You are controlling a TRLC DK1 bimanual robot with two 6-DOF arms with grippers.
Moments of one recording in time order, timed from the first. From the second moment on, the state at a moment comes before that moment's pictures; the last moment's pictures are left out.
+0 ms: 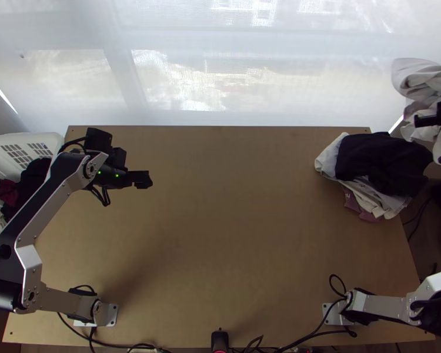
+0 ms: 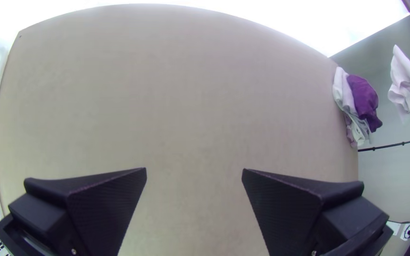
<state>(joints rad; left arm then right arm) -0.12 1.53 1.31 -0.86 0.27 -0.12 -0.40 1.39 1.52 -0.11 -0.12 -0.58</state>
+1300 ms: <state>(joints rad) 0.01 1.31 1.10 -0.88 0.28 -0.13 -0.34 1.56 0.95 0.14 -0.17 -0.64</state>
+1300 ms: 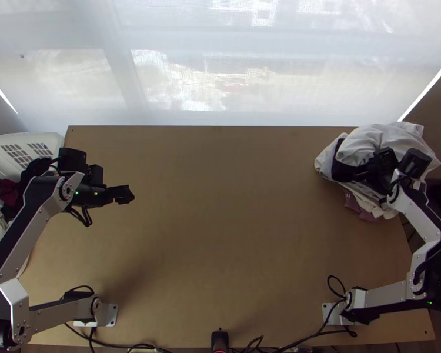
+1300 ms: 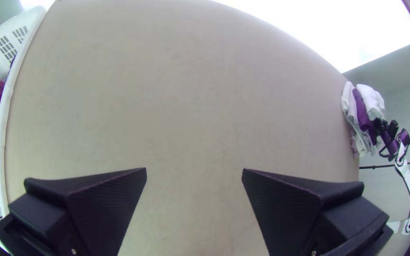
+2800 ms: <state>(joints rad) 0.04 1.25 0.97 -0.85 0.28 -0.15 -0.30 1.81 1.25 0.10 -0.12 -0.29</state>
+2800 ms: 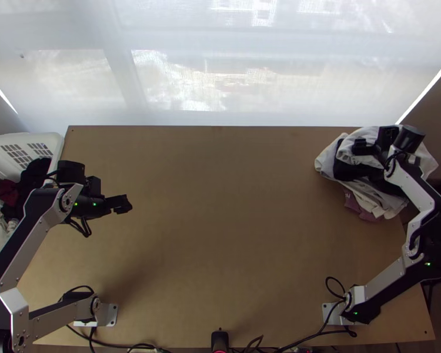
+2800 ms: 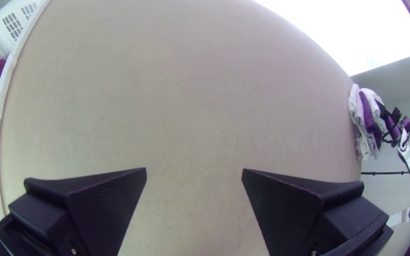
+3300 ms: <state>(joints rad) 0.07 1.23 0.98 -0.90 0.28 -0.14 -0.34 1.91 1.05 0.27 -0.12 -0.32</state>
